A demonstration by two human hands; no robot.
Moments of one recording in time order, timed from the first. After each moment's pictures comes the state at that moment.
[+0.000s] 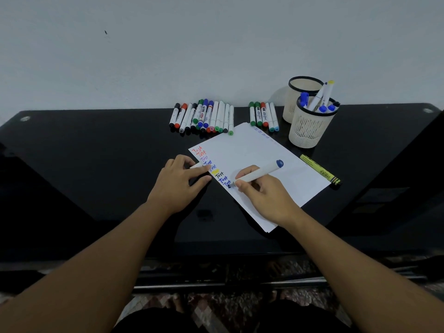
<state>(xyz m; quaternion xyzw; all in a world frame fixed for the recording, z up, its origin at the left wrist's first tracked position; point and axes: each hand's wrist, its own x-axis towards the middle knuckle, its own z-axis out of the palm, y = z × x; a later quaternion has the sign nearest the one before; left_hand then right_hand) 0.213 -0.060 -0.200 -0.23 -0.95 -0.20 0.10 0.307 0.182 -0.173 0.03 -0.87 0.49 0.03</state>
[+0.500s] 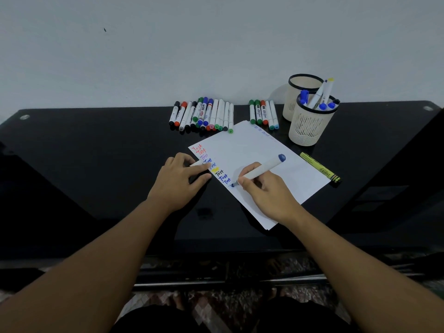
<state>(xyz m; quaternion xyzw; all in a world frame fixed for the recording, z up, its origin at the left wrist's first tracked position) 0.215 -0.061 -0.199 -0.23 -0.95 -0.20 0.11 0.310 0.183 -0.167 0.02 -0.87 0.49 0.04</state>
